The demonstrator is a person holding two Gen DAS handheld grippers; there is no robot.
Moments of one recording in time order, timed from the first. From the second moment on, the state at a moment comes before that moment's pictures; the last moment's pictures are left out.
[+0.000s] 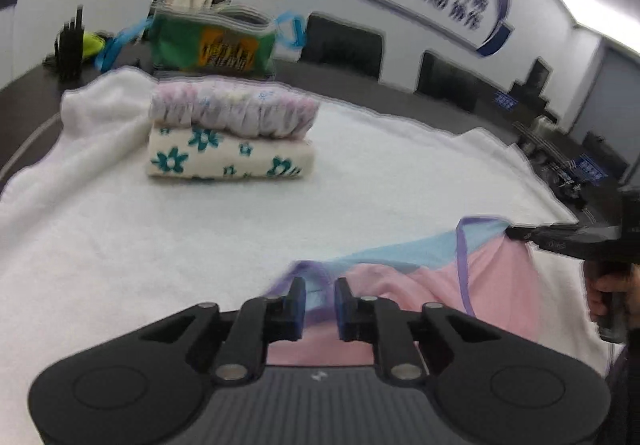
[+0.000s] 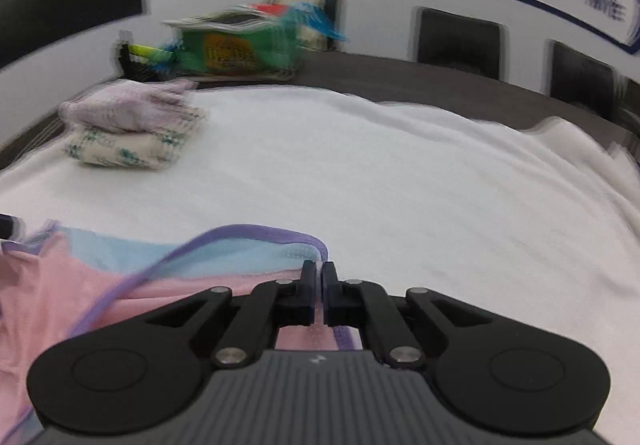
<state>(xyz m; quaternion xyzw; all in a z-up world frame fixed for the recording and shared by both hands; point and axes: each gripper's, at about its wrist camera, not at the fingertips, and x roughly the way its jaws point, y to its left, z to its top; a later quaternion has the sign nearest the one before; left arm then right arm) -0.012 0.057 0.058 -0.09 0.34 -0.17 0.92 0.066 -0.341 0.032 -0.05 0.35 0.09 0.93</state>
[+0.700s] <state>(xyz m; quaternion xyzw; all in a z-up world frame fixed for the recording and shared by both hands) -0.158 0.128 0.023 -0.05 0.32 -0.10 0.94 0.072 -0.011 0.042 -0.19 0.36 0.52 0.75</state>
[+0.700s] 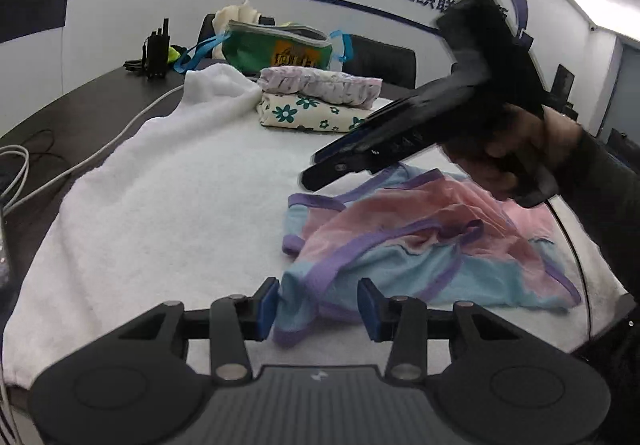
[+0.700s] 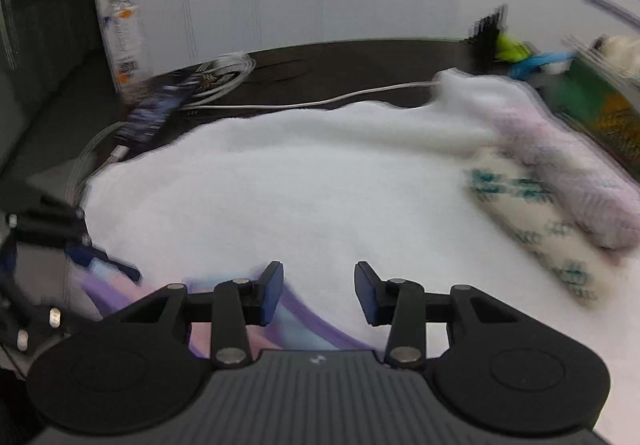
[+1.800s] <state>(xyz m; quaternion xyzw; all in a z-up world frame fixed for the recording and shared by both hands) -0.125 0.179 0.012 -0.23 0.33 -0.04 0.91 0.059 0.002 0.036 -0.21 0.25 0.46 0.83</state>
